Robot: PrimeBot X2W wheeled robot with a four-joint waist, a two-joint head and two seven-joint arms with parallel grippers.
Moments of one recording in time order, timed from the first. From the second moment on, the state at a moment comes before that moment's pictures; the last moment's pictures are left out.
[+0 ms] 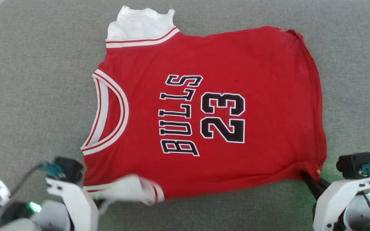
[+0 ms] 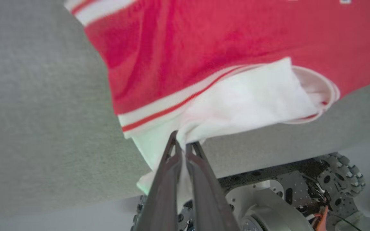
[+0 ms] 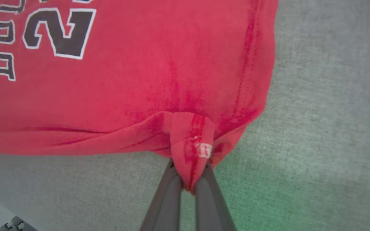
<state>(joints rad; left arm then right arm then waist) -0.35 1.01 -0.92 -0.34 -1.16 0.51 0.46 0.07 -0.17 -0.03 -0.23 0.35 0.13 0.67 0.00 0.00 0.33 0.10</state>
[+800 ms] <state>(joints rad) -0.90 0.83 -0.91 0.13 -0.92 0.15 0.55 -0.40 -0.22 0.02 0.00 0.26 0.13 0.63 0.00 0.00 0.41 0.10</state>
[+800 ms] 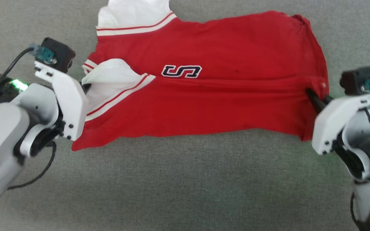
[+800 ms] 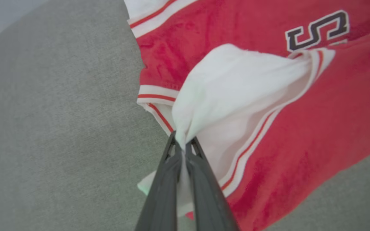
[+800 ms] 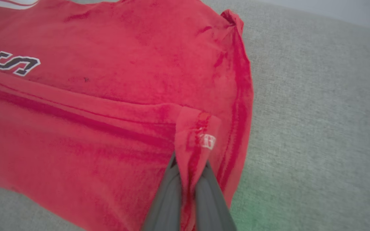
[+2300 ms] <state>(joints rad) -0.71 0.92 -0.86 0.05 -1.14 0.33 0.68 -0.34 -0.09 -0.11 -0.19 0.23 0.13 0.40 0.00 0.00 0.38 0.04</state>
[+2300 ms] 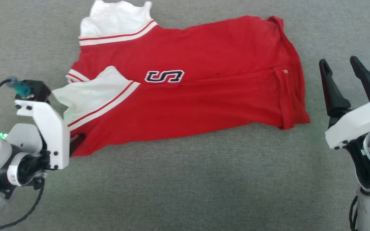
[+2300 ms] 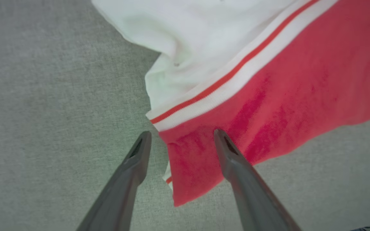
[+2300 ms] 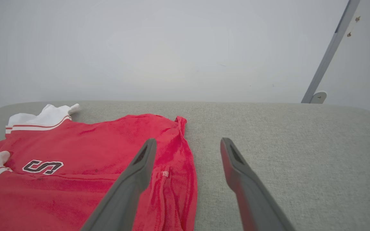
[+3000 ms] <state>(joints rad) -0.71 0.85 -0.84 0.24 -1.22 0.24 0.66 -0.24 -0.05 -0.11 -0.15 0.27 0.13 0.63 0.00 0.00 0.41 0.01</state>
